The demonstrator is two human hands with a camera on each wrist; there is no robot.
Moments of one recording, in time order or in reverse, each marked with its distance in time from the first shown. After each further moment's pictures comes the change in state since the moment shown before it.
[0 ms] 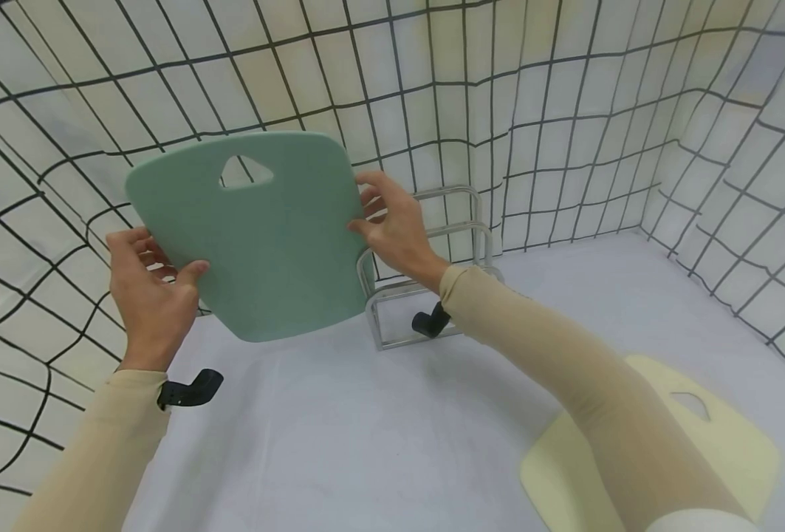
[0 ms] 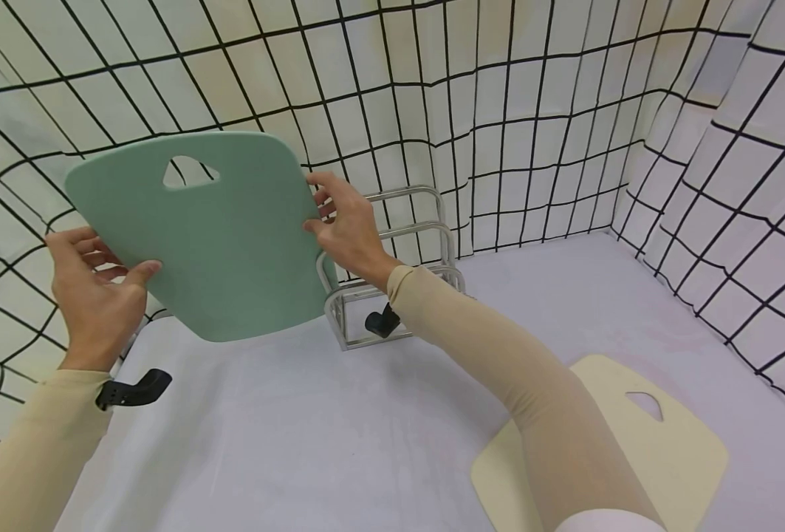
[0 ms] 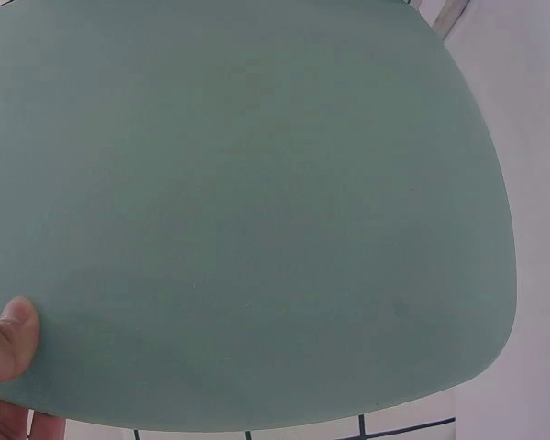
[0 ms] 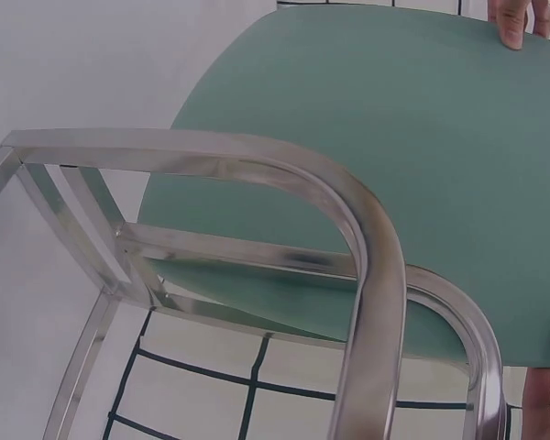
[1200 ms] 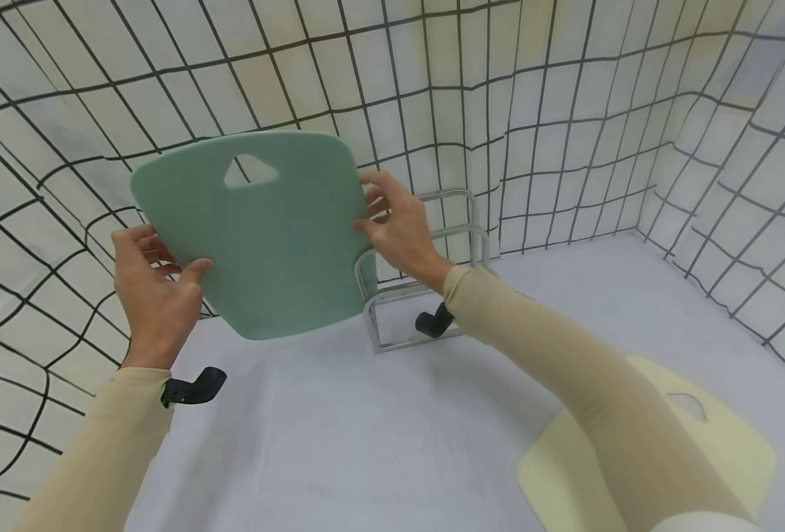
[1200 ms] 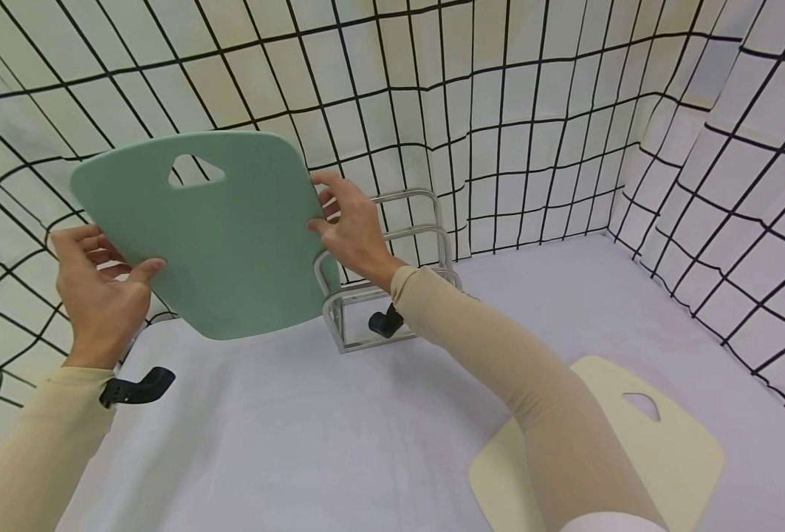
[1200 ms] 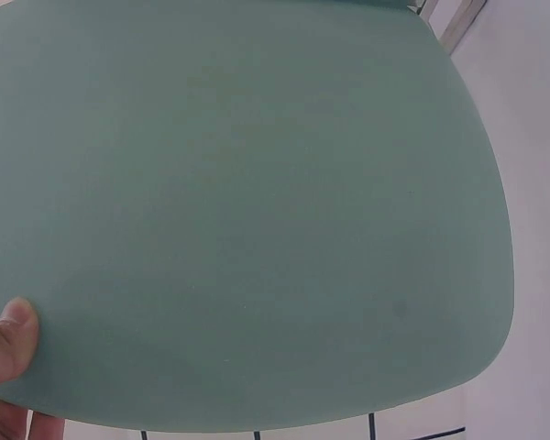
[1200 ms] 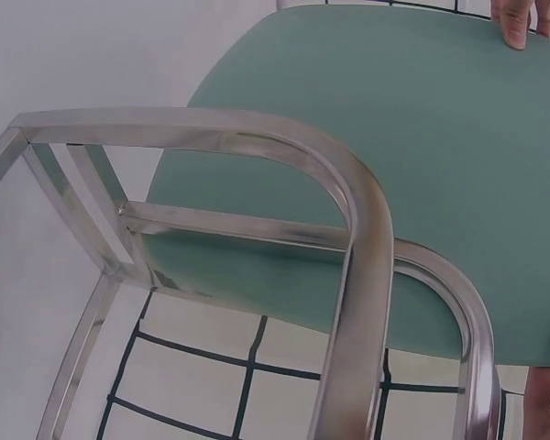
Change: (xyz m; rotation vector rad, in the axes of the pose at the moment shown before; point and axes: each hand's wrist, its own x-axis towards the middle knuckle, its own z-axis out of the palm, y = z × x) left_hand 0.002 0.007 0.004 -0.034 0.006 0.044; right_hand 0.000 0.001 -0.008 0.002 0.030 -0.005
